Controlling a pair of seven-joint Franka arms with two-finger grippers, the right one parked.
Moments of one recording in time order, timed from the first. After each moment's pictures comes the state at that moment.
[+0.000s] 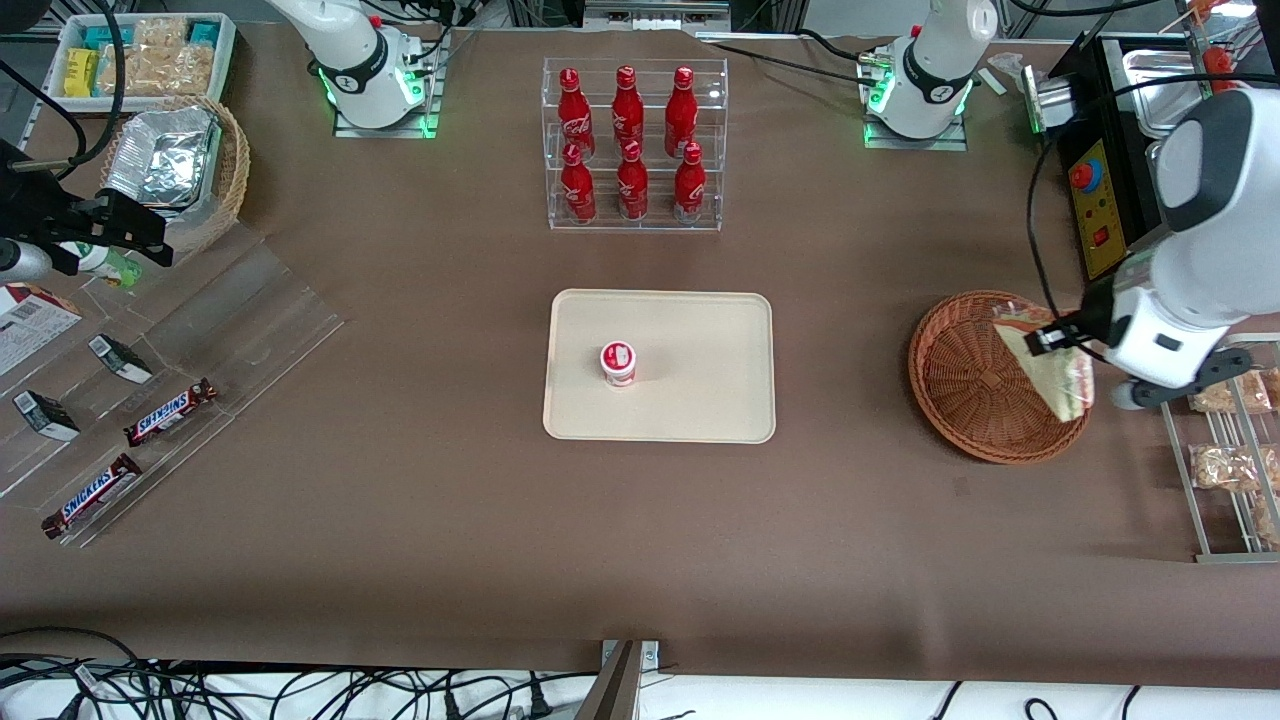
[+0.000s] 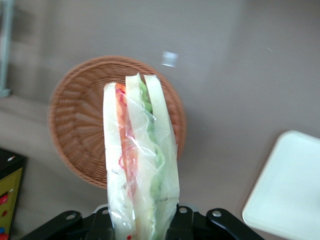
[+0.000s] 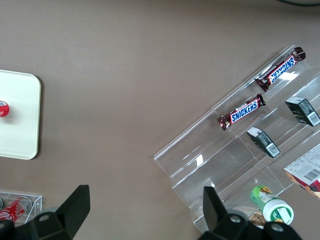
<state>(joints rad) 0.12 0.23 -0.24 -1.62 0.04 1.74 -0.40</state>
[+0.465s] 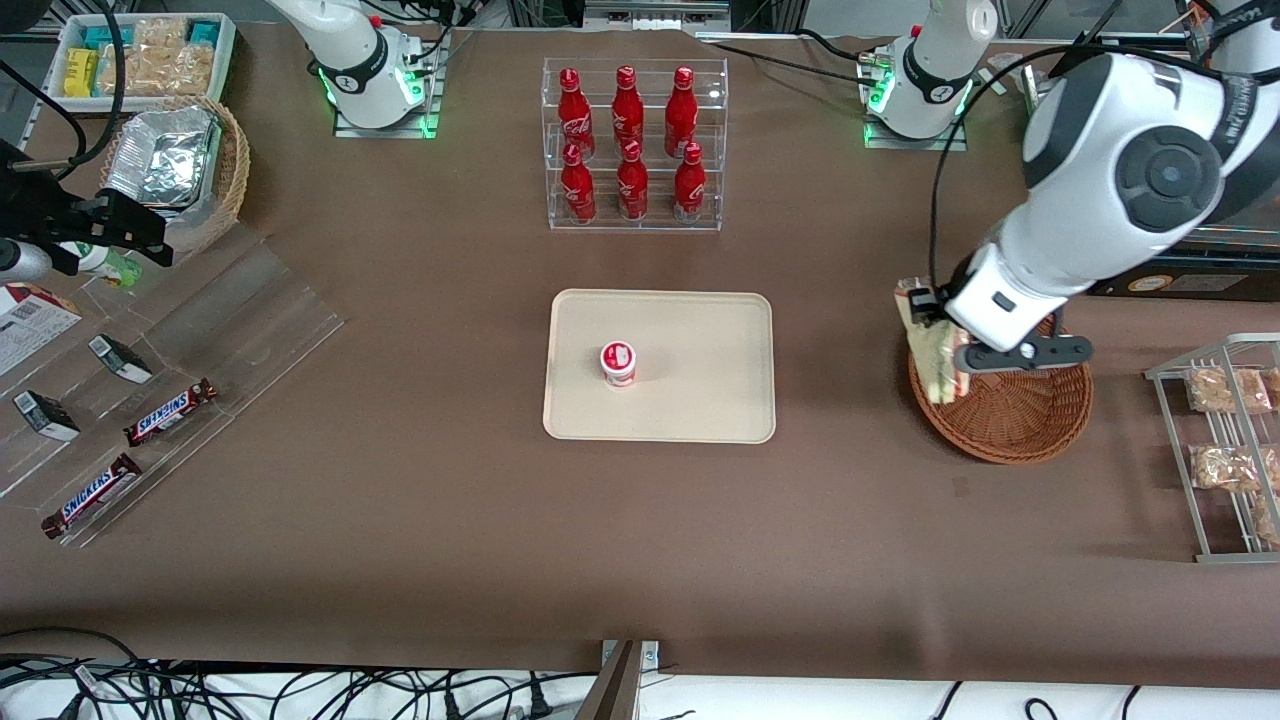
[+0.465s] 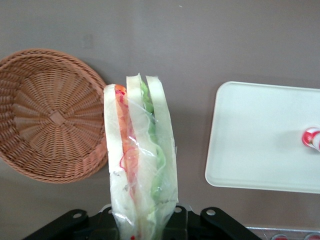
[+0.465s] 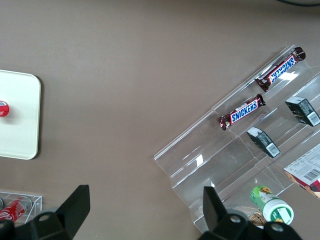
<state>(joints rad) 0.12 0.23 -0.46 -1.62 0.04 1.73 -0.41</state>
